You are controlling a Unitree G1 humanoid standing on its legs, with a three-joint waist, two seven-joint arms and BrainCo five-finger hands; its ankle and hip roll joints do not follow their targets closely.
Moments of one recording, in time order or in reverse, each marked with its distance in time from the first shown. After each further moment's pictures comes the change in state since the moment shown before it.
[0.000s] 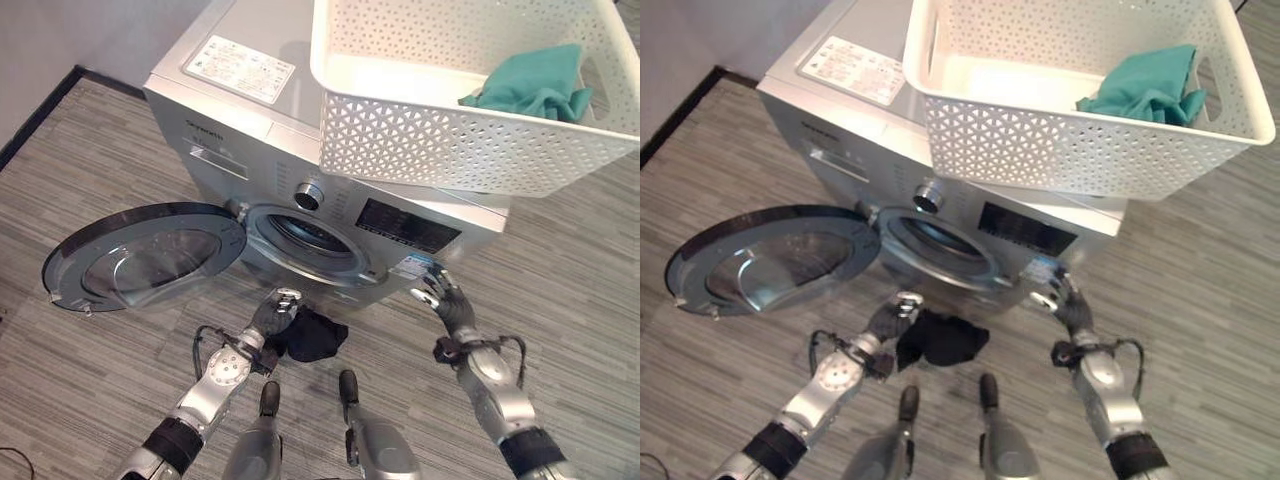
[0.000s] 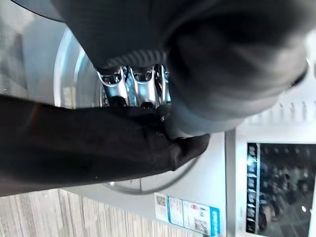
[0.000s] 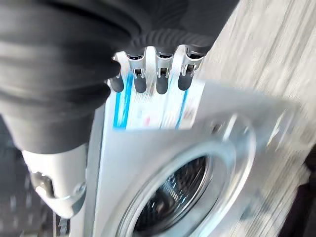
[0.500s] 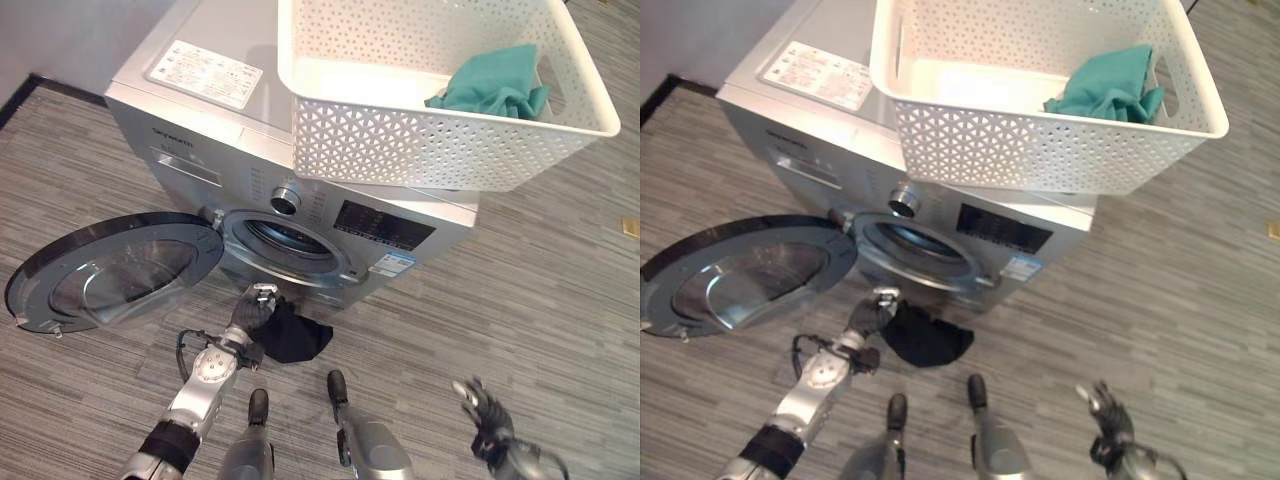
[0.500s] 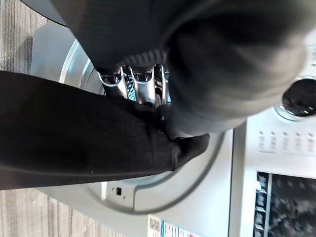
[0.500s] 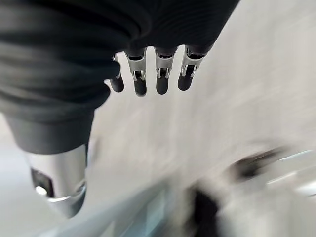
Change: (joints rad) left arm -0.077 -0.103 0.118 0.184 -0.063 -0.004 0.019; right arm 0.133 0.101 -0.158 0.697 0.077 0.021 0.117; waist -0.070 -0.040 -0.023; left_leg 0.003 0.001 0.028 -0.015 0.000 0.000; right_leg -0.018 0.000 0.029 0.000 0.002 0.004
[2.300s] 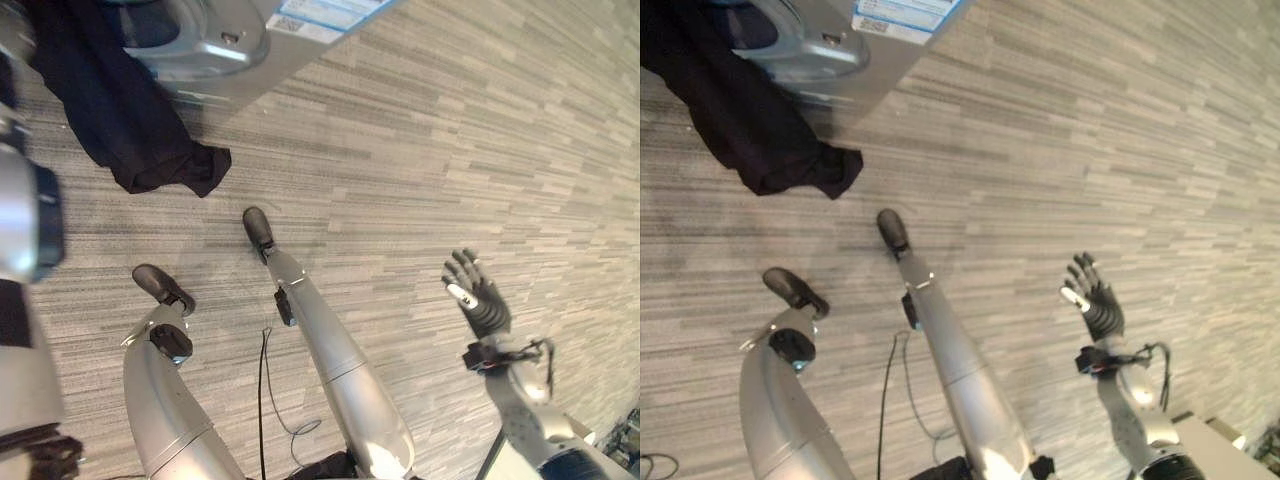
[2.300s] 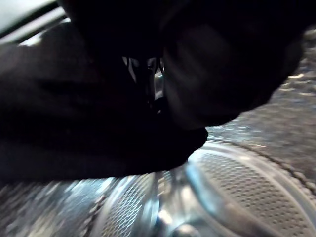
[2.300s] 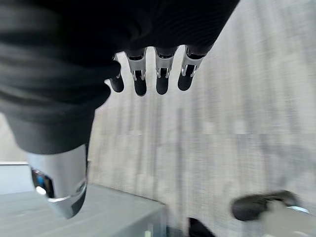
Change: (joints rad) left arm -1.707 0.499 -0.267 0.891 -0.581 0.012 0.371; right arm -0.082 -0.292 0.221 -0.880 0.232 -0.244 -0.099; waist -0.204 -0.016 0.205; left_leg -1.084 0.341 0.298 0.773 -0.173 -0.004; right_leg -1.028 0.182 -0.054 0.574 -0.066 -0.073
